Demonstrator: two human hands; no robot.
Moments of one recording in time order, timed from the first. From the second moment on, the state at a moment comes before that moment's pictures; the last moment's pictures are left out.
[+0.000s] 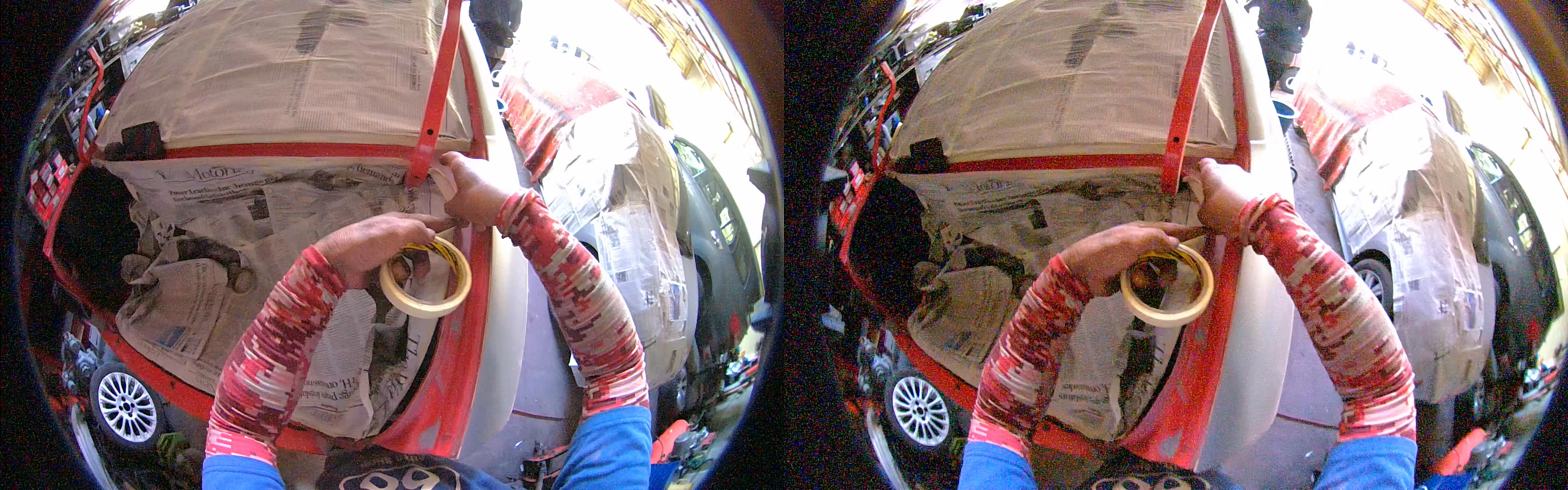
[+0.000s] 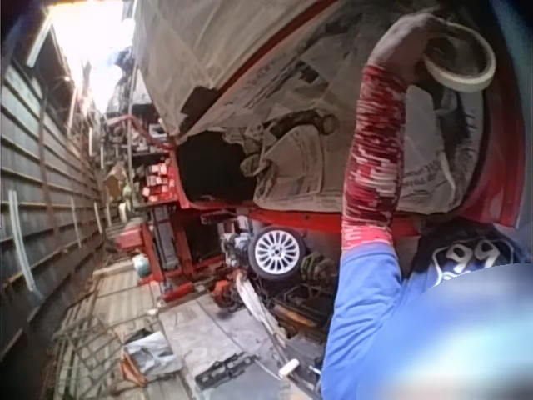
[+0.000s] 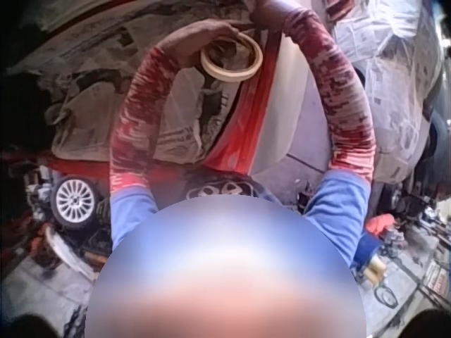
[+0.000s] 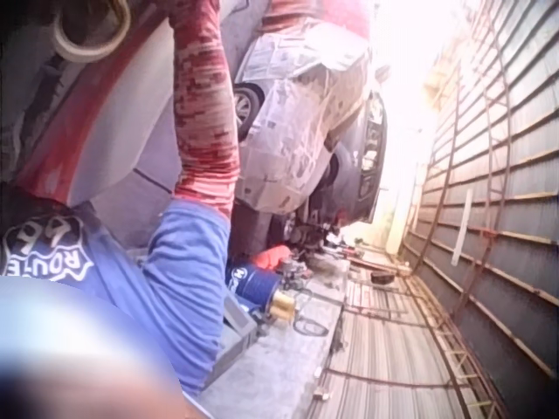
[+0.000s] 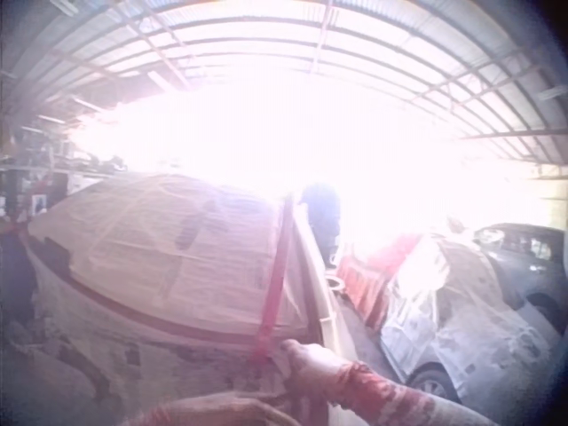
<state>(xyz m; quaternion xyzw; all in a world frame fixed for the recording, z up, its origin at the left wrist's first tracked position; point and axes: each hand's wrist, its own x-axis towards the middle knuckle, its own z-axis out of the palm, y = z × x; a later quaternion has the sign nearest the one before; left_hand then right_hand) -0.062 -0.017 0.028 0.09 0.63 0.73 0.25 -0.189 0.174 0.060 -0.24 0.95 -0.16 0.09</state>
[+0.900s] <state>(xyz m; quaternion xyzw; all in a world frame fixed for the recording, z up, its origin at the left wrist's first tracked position) 0.028 -0.012 0.012 0.12 0.48 0.81 0.31 -0.171 0.172 0.081 -0.28 0.95 -0.12 0.08</state>
